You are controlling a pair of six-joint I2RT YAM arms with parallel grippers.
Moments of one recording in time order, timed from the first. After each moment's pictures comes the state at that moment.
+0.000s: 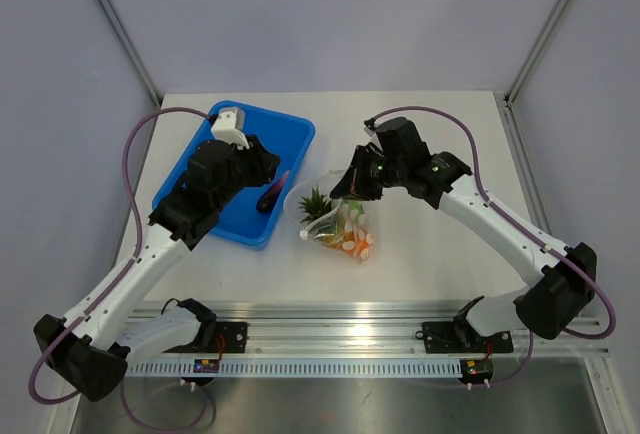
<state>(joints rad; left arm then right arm) -0.63 1.02 1.05 -0.30 -0.15 -0.44 0.65 1.41 1.32 -0.59 -0.36 0.85</state>
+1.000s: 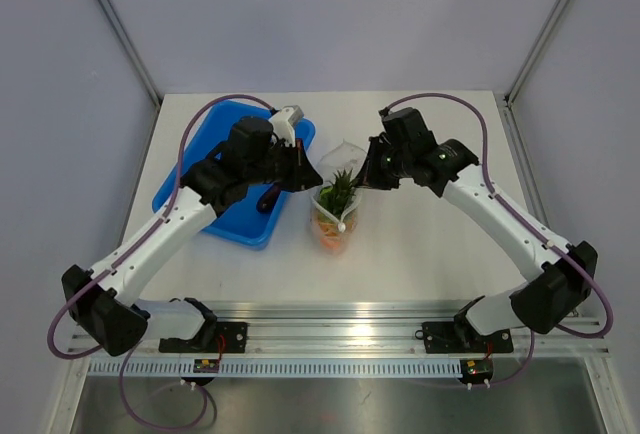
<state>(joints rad) -0.60 1.27 1.24 -0.55 0.29 -0.51 0.61 1.43 1.40 -0.74 -0.16 0.72</state>
